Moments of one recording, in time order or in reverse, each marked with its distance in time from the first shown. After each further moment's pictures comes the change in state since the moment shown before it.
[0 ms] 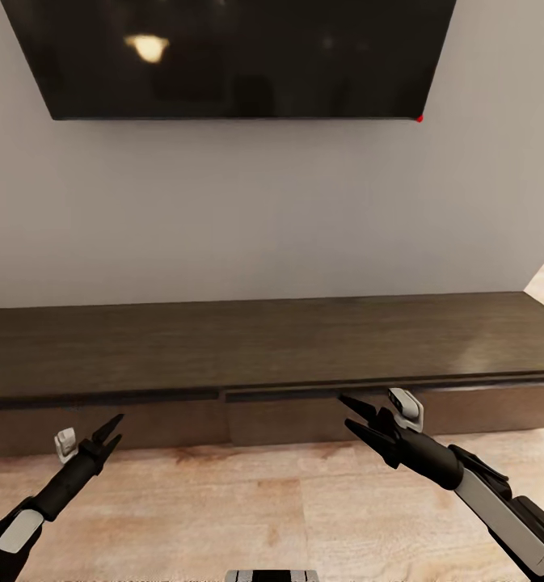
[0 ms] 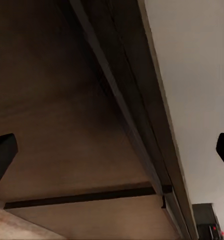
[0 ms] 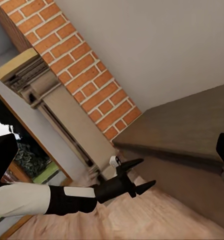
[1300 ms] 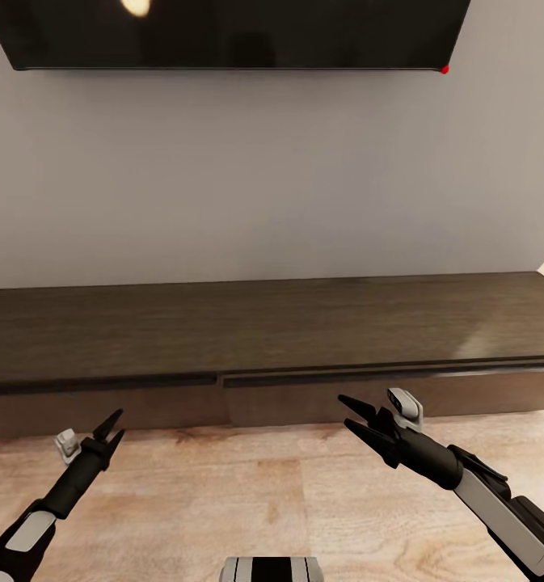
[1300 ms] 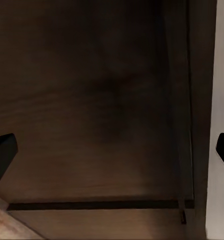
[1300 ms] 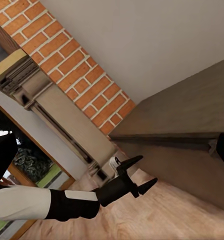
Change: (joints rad) left arm 0.000 -0.040 -0.001 0.010 0.126 -0.038 0.001; right arm 0.000 0.003 0.000 0.001 -0.001 -0.001 -0.001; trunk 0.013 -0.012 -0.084
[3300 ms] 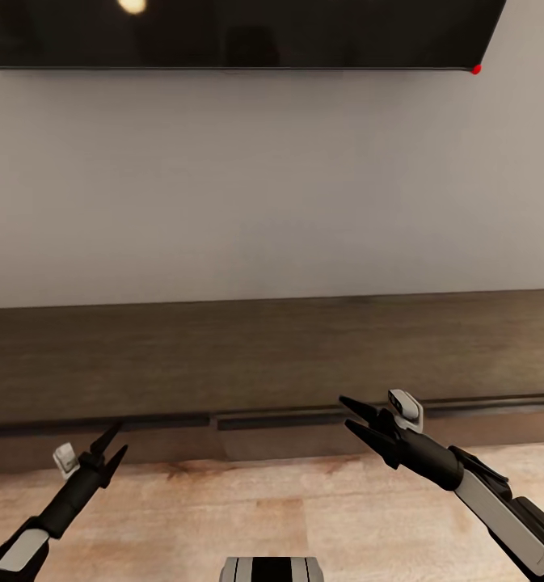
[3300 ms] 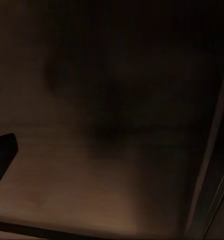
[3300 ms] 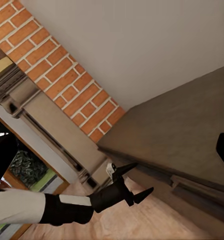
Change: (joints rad) left arm 0.047 0.003 0.002 0.002 0.016 0.129 -0.011; right arm 0.000 -0.001 0.000 0.017 0.001 0.001 0.004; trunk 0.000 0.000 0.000
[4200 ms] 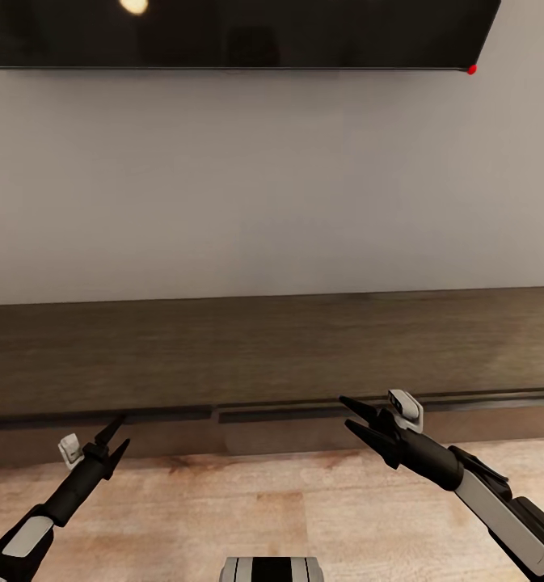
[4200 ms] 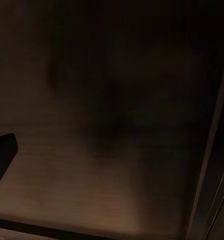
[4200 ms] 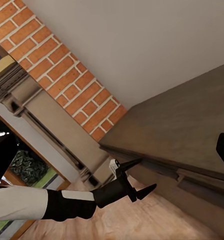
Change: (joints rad) left arm -0.034 0.000 -0.006 0.000 -0.001 0.002 0.051; right arm 0.000 0.000 0.000 0.000 0.000 0.000 0.000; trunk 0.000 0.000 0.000
